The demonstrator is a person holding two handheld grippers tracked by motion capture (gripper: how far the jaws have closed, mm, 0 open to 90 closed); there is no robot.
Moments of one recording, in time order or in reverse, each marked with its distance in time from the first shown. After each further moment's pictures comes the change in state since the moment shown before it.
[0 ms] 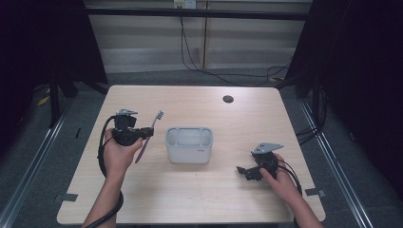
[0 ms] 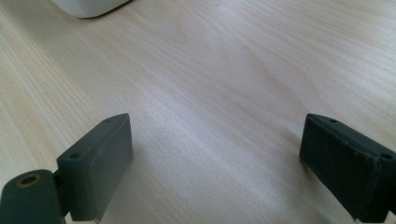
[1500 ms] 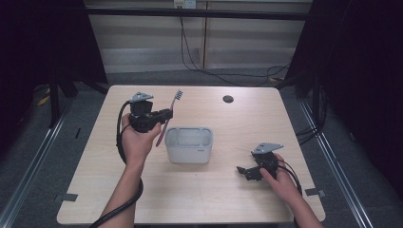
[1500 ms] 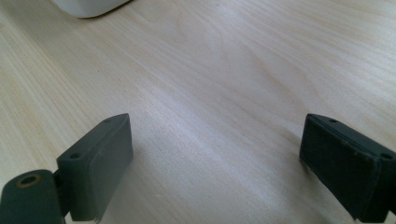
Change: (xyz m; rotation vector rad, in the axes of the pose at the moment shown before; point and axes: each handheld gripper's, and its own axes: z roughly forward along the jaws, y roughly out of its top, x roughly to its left) left arm -0.051 0.044 0.007 -0.182 -0.090 0.045; right arm 0.000 0.000 0.000 0.000 0.000 -0.001
